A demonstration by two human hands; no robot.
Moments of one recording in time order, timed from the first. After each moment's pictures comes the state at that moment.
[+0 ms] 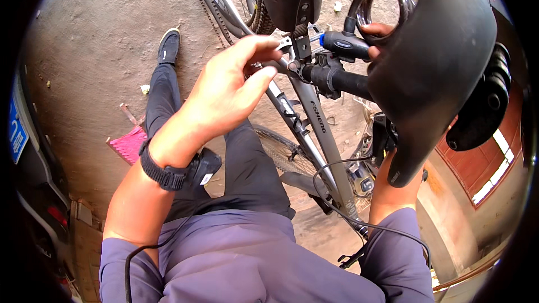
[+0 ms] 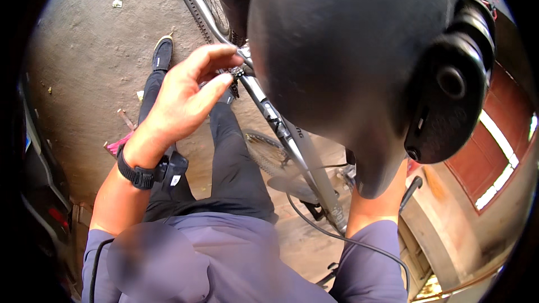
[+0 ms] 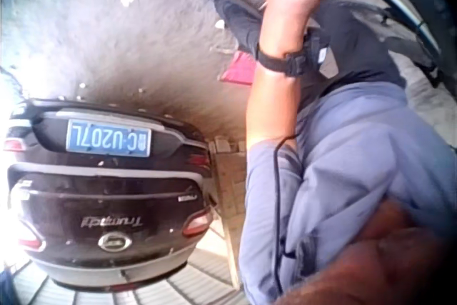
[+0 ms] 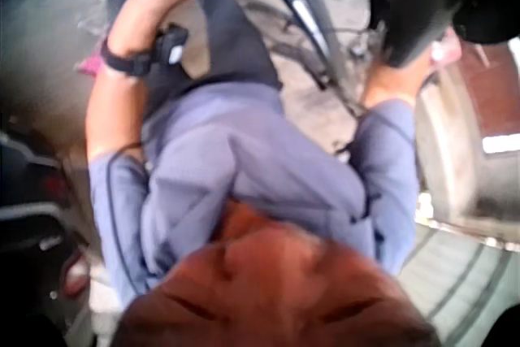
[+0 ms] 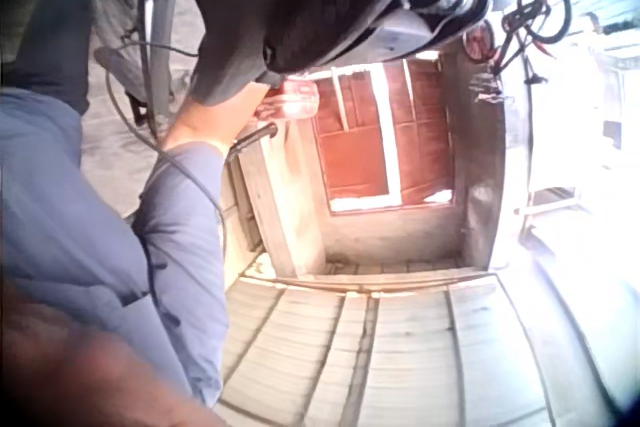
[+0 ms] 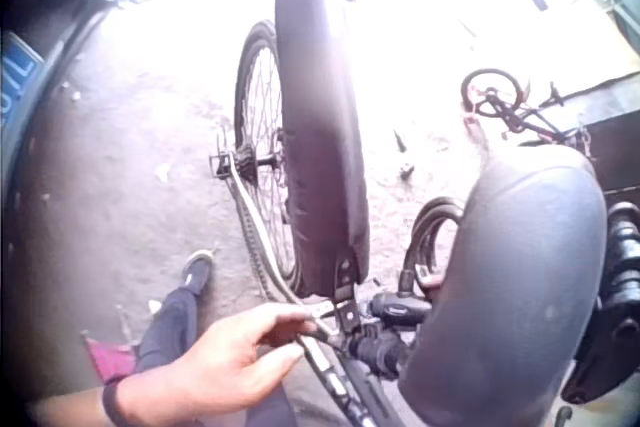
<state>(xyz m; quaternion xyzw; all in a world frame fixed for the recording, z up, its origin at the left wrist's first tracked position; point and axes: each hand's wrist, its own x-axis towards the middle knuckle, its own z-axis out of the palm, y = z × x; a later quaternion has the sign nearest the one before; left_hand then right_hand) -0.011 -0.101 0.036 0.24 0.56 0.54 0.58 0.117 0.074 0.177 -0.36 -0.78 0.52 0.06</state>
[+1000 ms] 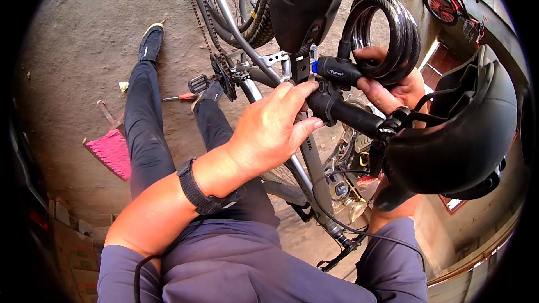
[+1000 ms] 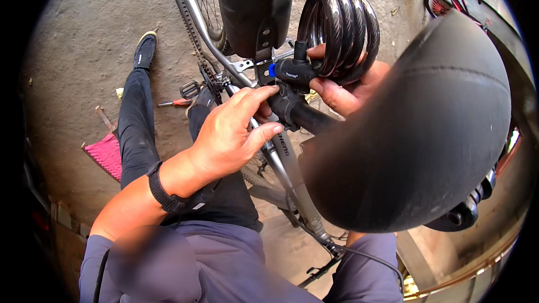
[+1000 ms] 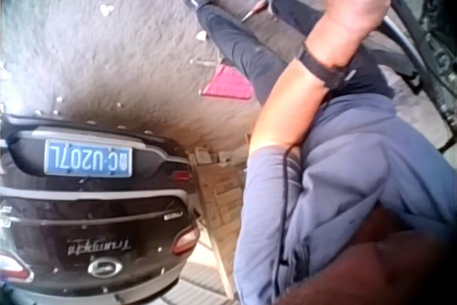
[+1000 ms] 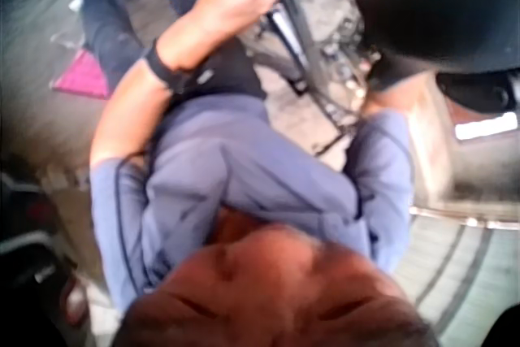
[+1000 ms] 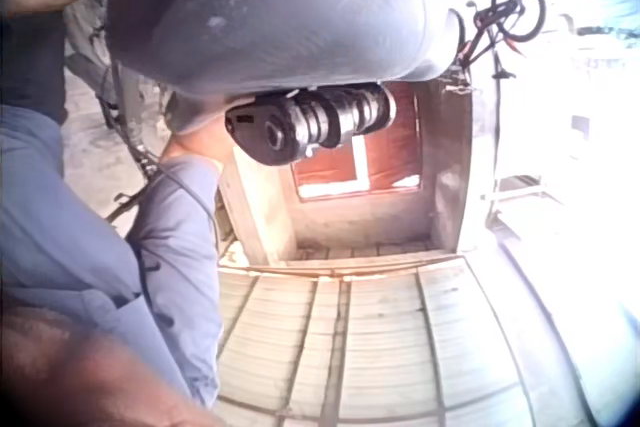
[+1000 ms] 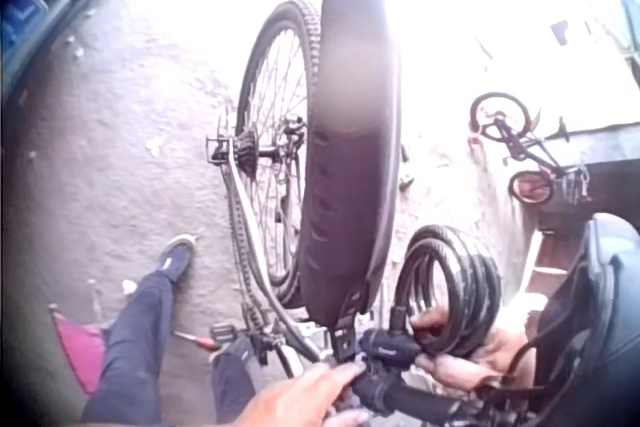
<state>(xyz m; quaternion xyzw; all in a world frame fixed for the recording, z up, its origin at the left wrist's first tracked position) 0.062 -0.082 0.033 0.28 0.60 0.58 0.47 0.120 0.135 0.150 -0.41 -0.71 0.52 -0.21</state>
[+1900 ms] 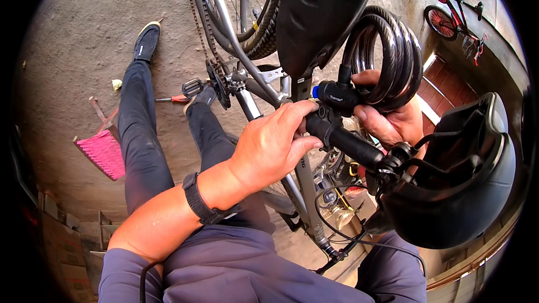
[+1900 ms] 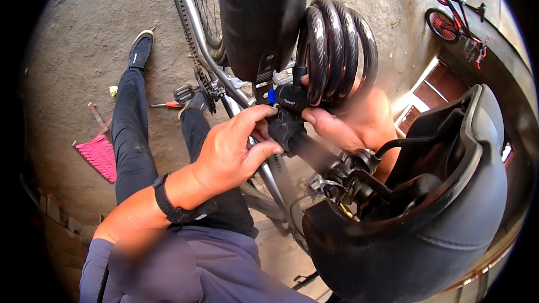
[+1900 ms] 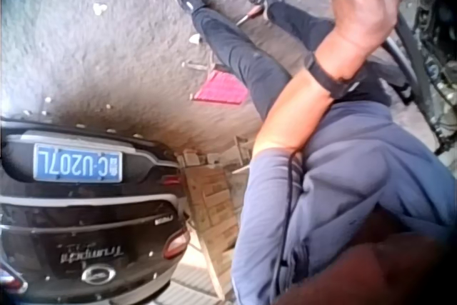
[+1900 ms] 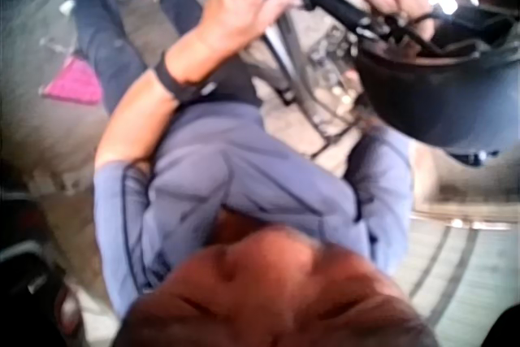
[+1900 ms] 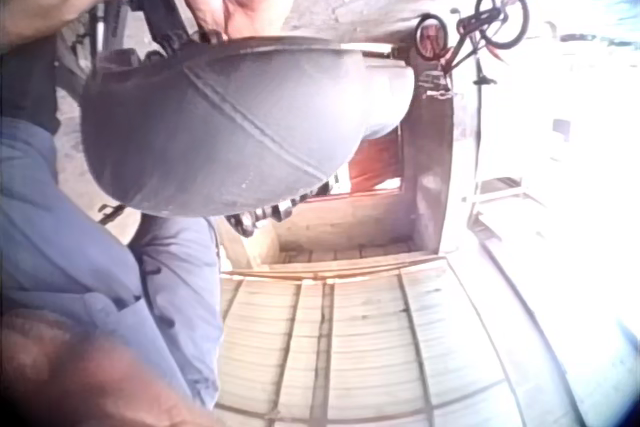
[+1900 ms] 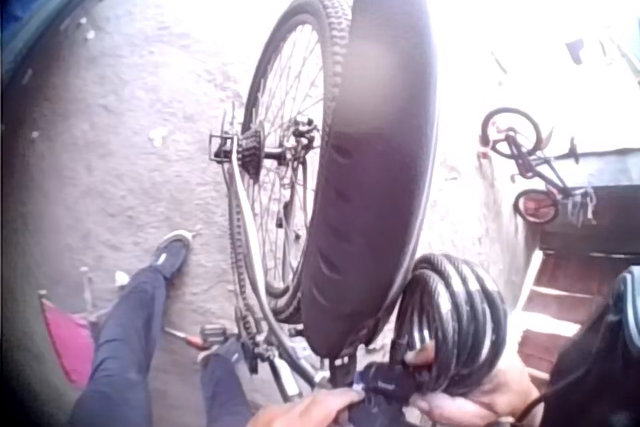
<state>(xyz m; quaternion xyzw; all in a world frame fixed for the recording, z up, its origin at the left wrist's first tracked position) 0.072 -0.073 0.026 0.23 0.59 0.61 0.47 0.108 0.144 0.147 -0.38 -0.72 0.50 -0.29</state>
